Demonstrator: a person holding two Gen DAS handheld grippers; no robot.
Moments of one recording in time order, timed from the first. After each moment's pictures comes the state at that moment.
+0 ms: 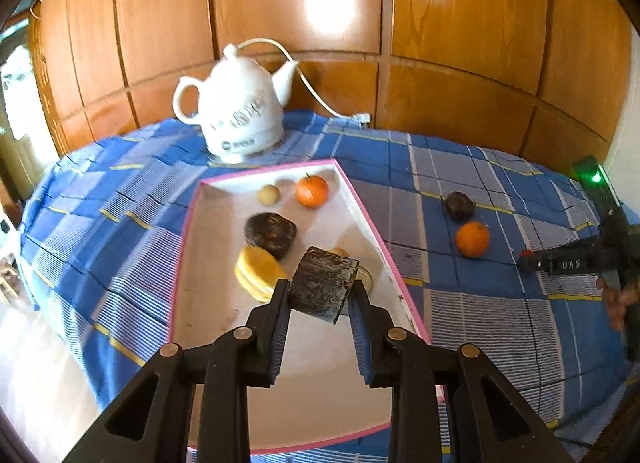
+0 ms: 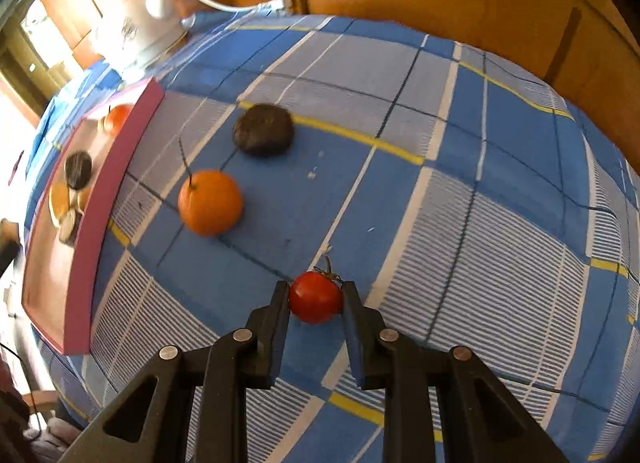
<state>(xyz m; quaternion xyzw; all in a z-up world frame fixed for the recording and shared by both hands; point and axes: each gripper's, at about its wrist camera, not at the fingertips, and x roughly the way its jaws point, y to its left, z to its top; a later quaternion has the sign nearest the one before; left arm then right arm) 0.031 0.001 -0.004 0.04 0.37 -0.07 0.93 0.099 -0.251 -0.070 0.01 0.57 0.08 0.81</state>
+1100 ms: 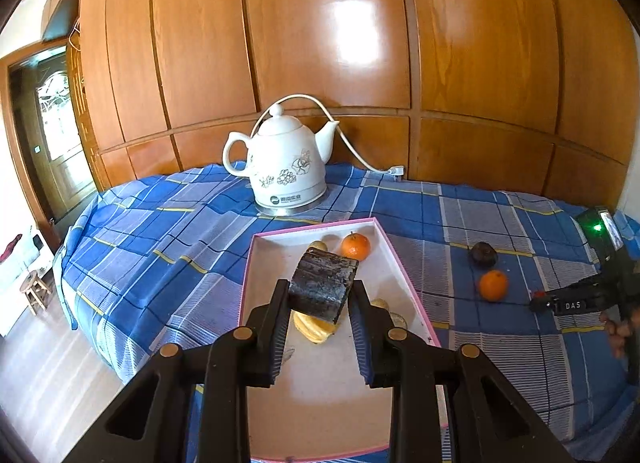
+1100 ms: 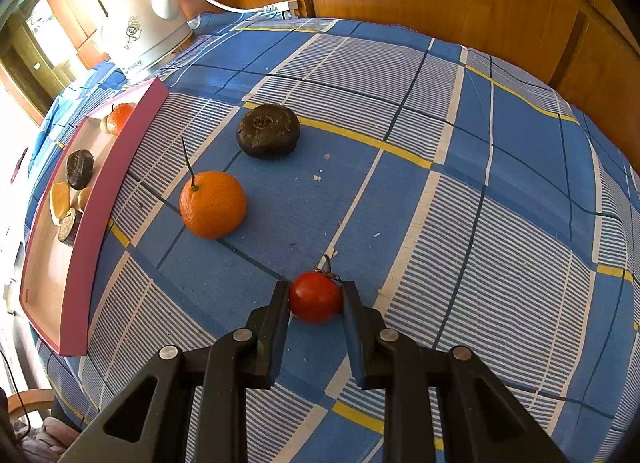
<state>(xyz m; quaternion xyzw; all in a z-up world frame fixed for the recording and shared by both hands) 0.014 0.017 0.035 0.05 0.29 -0.01 0.95 0.099 -0.255 -0.074 0.02 0.57 0.08 0.82</state>
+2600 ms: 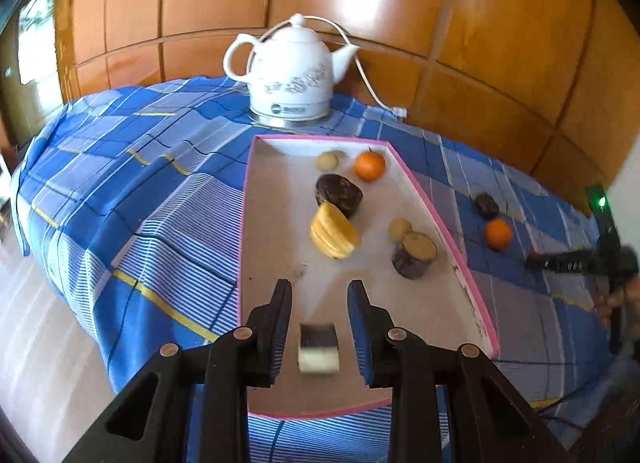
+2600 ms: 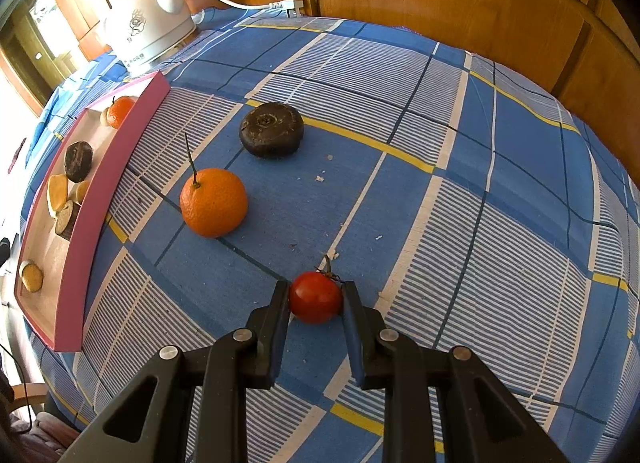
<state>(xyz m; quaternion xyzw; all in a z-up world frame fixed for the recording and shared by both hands) 0.019 0.074 -0.026 -0.03 0.40 -0.06 0.91 0.101 -0.250 -0.073 0.00 0.57 0.08 0.82</state>
